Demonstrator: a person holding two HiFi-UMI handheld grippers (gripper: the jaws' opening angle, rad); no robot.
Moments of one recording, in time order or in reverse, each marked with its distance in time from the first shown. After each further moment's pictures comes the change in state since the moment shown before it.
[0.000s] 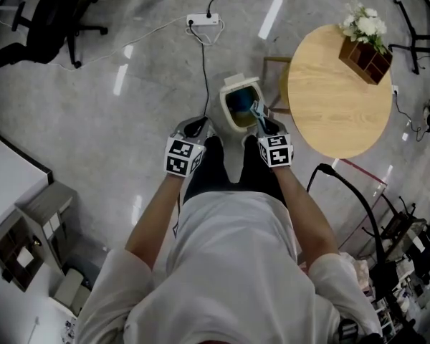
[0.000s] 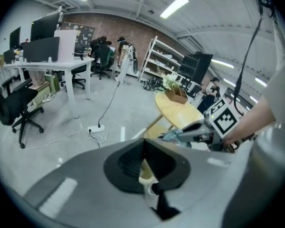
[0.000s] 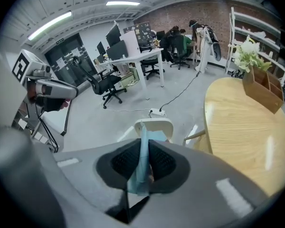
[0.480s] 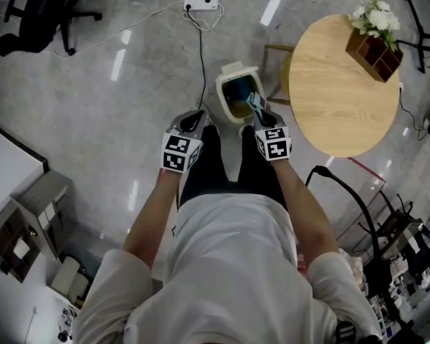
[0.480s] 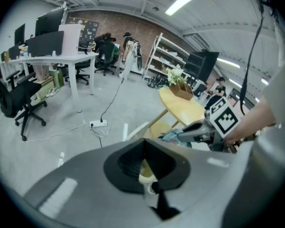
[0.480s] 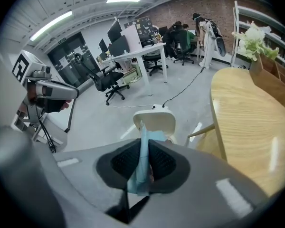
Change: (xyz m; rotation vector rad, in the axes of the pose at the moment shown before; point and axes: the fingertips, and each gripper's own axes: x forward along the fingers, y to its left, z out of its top) left arm 0.033 0.002 -0.030 -0.042 0.028 0.040; right arm 0.033 -0.013 -0.026 -0.011 0.034 0.052
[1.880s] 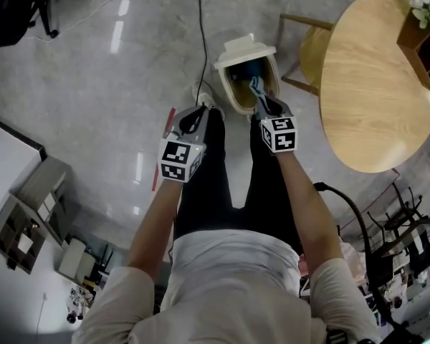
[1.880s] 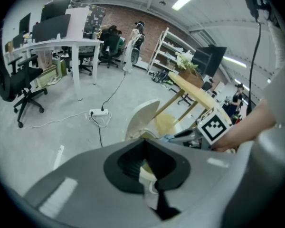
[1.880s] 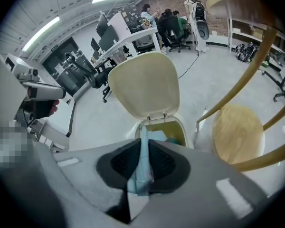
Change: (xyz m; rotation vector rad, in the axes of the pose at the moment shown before) left arm 0.100 0.032 -0.090 -0.042 0.023 0.028; right arm 0.148 -0.033 -0.093 0.114 0.031 0.067
